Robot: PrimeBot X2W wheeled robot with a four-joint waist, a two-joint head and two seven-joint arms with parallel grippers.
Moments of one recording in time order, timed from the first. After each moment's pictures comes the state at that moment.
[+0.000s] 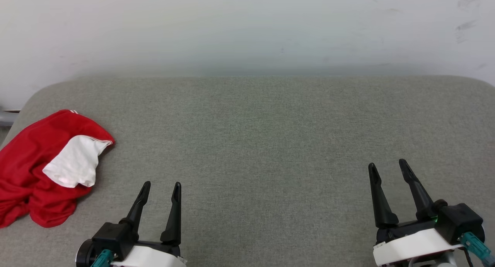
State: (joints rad) left arm 0.05 0.05 -0.05 0.06 -0.20 -0.12 -0.26; right arm 0.00 -0.05 0.04 0.05 0.17 0.13 -0.26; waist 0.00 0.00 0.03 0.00
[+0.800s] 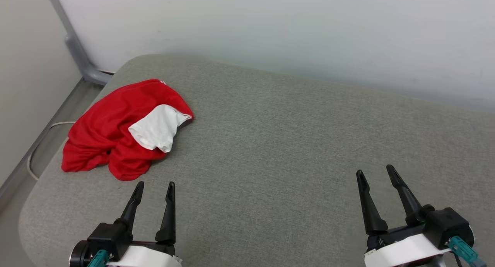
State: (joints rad) left arm 0.05 0.05 -0.03 0.06 -0.17 -0.11 -0.26; right arm 0.02 -0.05 0.08 0.05 0.16 0.13 -0.26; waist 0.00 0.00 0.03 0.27
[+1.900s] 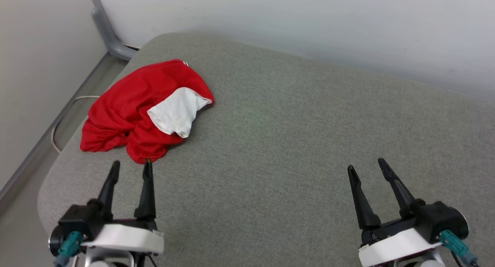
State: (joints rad) left arm 0.00 0.05 0.04 0.06 -0.21 -0.11 -0.26; right arm -0.01 -0.05 0.11 0.06 0.13 0.13 -0.26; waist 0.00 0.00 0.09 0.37
